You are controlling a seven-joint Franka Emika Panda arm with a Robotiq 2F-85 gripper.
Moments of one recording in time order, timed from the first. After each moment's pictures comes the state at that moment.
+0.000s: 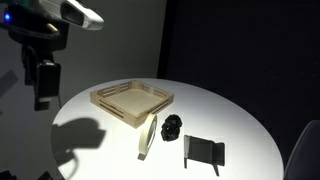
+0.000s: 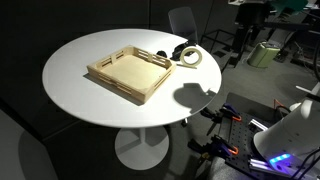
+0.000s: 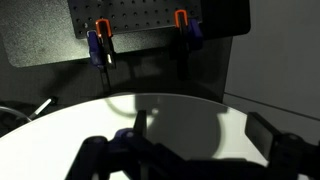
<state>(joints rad) -0.09 -0.73 -0.18 -2.68 0.09 1.77 -0.06</state>
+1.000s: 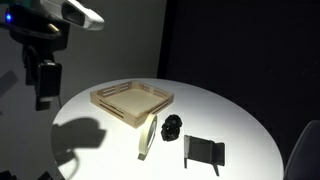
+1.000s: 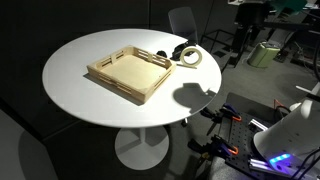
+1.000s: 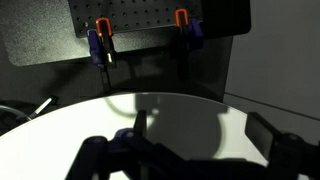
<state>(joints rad) -0.09 -0.72 -0.18 -2.68 0.09 1.77 -0.06</state>
